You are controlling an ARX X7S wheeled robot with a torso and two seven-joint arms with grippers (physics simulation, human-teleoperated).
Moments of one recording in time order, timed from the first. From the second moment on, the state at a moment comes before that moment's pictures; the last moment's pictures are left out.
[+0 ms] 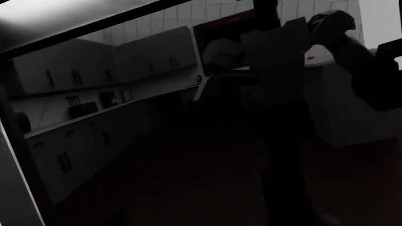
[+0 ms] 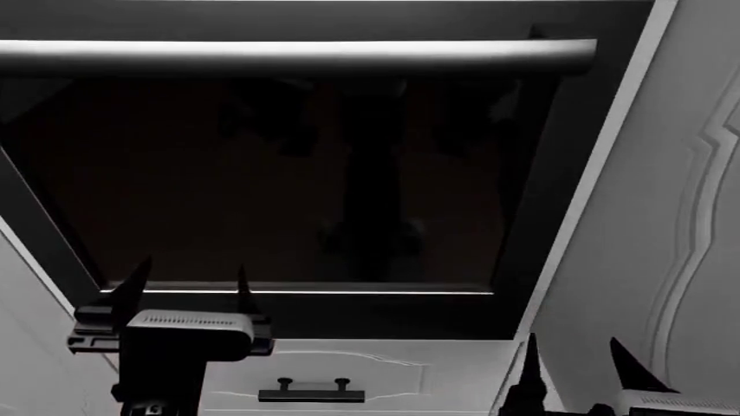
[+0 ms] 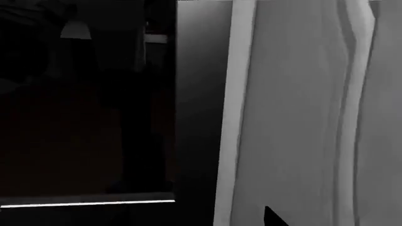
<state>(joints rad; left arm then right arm) -0.10 -0.64 0.45 0.54 -0.33 -0.32 -0.69 -0.28 0.71 -0.31 -0.61 0.51 0.08 0.71</state>
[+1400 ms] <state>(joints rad) -0.12 -0.64 0.47 0.57 -0.32 -0.34 -0.69 -0.26 0.85 0.00 -0.37 0.83 0.12 0.82</state>
